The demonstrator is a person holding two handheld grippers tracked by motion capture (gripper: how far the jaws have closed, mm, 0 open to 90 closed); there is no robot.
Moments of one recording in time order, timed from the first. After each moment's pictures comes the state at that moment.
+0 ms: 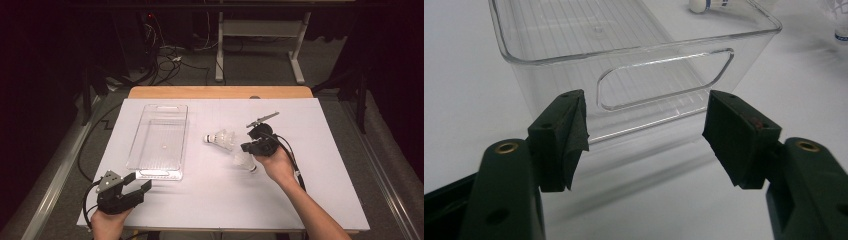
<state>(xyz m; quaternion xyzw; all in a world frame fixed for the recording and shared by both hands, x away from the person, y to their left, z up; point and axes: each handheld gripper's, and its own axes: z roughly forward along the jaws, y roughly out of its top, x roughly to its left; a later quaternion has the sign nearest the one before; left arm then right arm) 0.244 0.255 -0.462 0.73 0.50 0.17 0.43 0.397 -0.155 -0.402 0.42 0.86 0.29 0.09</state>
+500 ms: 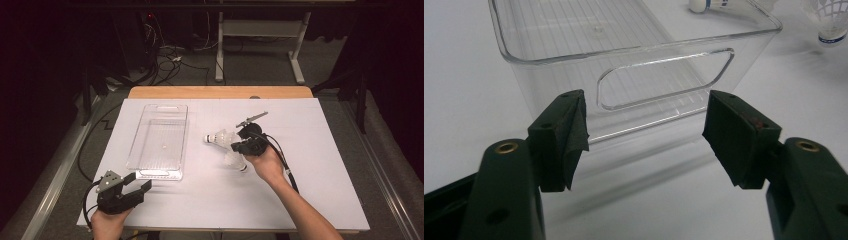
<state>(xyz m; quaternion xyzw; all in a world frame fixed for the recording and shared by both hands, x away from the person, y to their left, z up) 0.244 0.255 -0.462 0.73 0.50 0.17 0.43 0.400 -0.129 -0.405 0.40 0.86 0.30 0.08</state>
